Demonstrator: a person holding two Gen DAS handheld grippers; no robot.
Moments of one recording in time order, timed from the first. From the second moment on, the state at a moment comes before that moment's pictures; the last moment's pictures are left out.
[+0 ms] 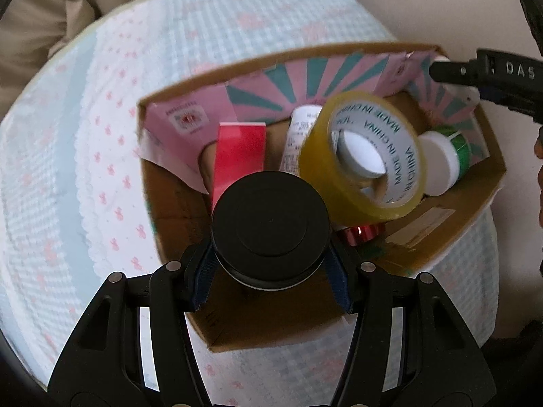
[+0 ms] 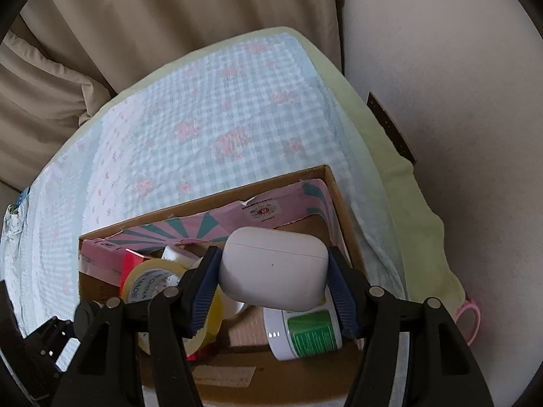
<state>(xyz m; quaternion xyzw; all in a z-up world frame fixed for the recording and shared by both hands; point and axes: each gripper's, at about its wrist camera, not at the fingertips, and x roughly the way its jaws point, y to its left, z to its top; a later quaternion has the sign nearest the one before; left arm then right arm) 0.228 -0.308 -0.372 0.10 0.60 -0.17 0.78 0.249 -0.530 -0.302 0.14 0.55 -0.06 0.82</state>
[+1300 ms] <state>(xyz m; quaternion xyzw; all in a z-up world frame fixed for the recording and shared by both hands) 0.218 -0.306 -0.286 0.10 0.58 -0.18 0.79 0.246 -0.504 -0.281 0.10 0.59 -0.03 0.80</state>
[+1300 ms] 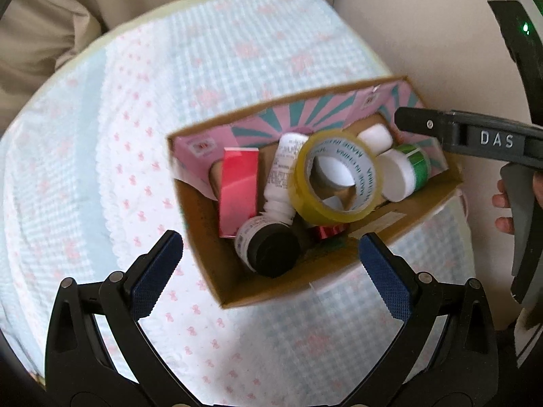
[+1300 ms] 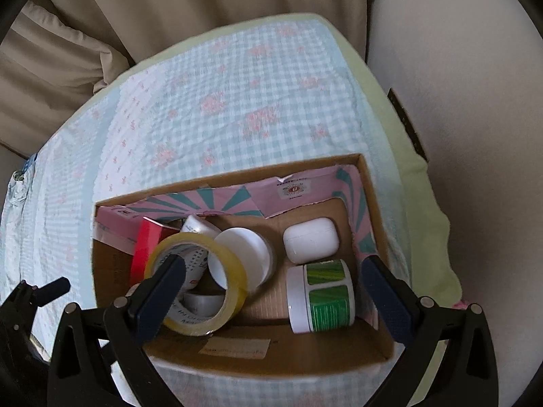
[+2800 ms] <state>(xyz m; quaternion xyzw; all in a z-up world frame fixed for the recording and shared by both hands) 0.050 -0.022 0.005 -0.01 0.32 -0.08 0.94 0.068 -0.260 0.022 0.01 0.38 -0.02 0.92</state>
